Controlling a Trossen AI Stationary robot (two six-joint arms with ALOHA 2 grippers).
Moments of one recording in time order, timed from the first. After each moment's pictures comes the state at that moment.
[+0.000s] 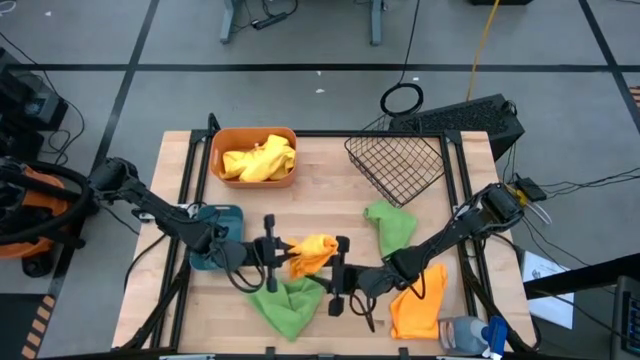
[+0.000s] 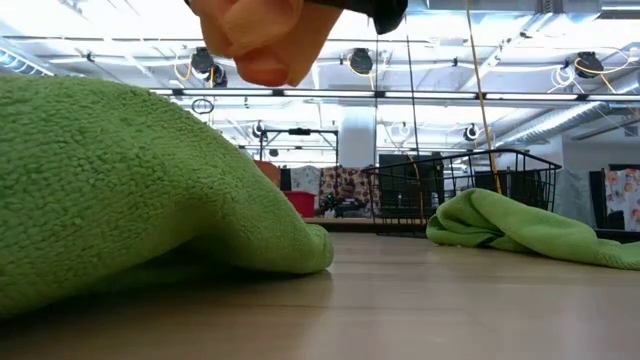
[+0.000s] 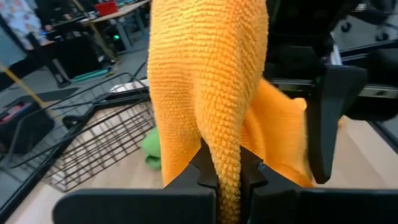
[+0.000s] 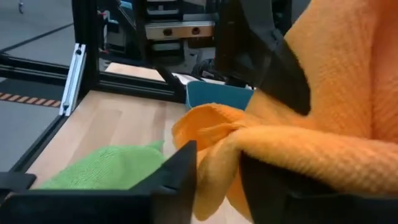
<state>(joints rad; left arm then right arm) -0.52 1.35 0.79 0.30 -0.59 0.07 0.51 1.84 1.10 0.51 0.63 -0.03</state>
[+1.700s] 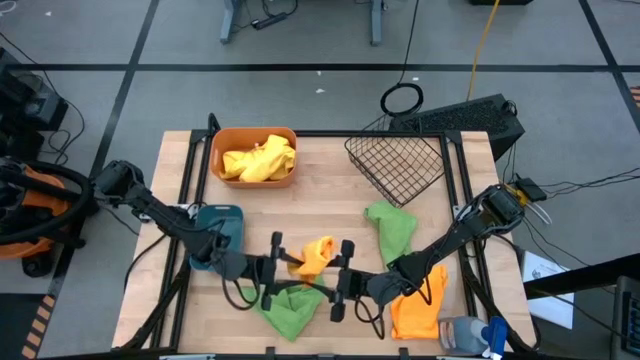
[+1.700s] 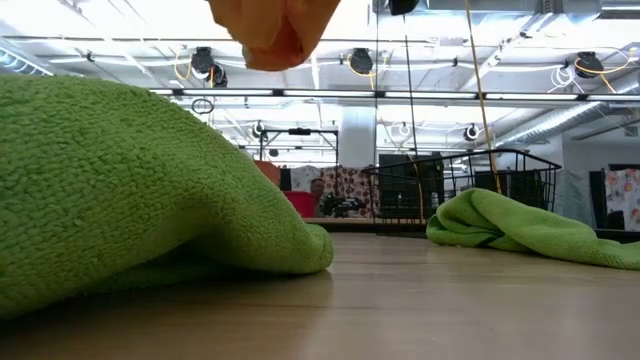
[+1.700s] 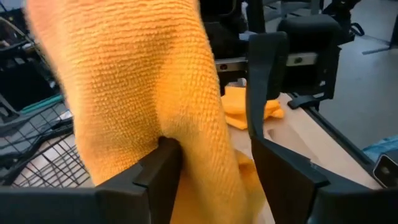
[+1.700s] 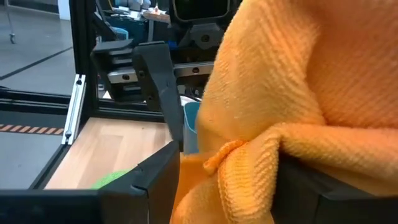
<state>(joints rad) -0.59 1.43 0.79 0.39 -0.44 0.16 0.54 1.84 1.10 0.62 0.74 -0.04</state>
